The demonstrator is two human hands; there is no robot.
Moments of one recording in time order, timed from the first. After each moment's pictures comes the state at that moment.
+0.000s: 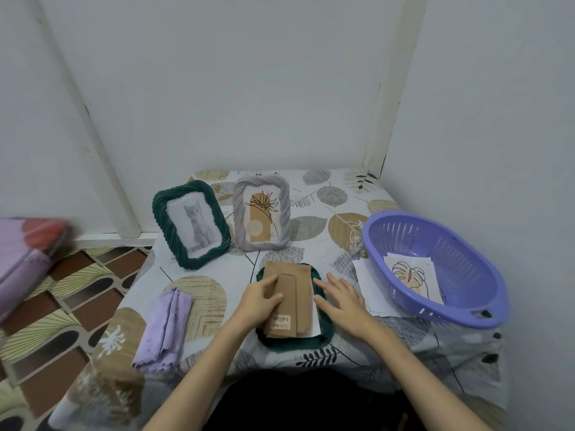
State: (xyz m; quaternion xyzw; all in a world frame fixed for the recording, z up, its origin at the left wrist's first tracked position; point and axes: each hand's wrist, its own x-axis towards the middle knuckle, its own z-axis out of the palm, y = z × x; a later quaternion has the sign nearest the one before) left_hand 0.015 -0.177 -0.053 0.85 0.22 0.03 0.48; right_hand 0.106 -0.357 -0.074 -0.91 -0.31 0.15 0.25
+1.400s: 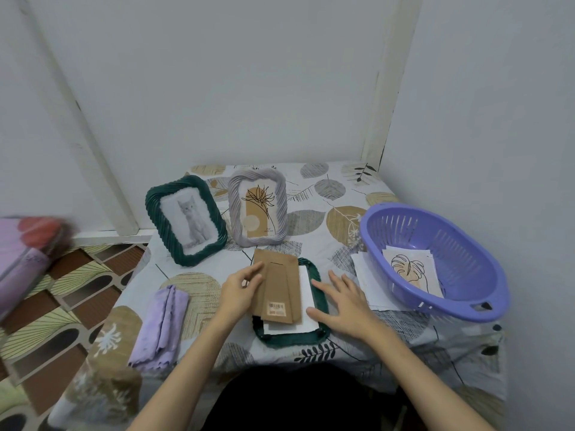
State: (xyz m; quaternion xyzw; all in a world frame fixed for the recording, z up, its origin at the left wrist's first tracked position) left_hand 0.009 -0.158 -0.057 0.83 0.25 0.16 0.48; right_hand 0.104 -0.367 -0.081 -0.91 -0.33 0.14 0.19
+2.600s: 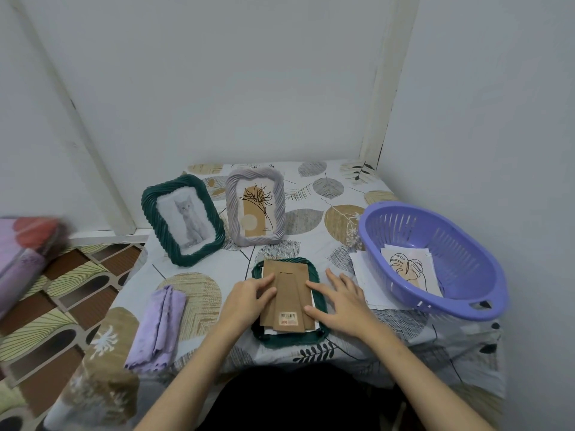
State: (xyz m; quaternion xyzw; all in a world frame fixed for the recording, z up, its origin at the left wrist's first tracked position) left_hand 0.013 -0.166 -0.068 0.93 0.17 0.08 0.31; right_hand 0.105 -0.362 -0.079 -0.92 -0.33 0.13 0.16
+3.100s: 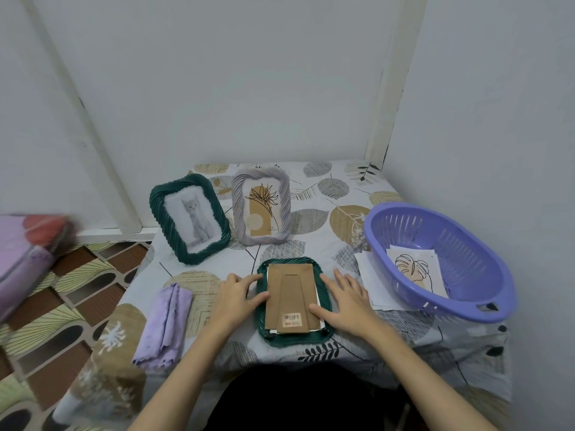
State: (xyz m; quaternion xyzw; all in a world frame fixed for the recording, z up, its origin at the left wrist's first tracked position) left_hand 0.003 -0.140 -0.079 0.93 0.23 0.05 0.27; right_hand 0.104 -0.359 -0.081 -0.93 -0.31 0.14 0.15
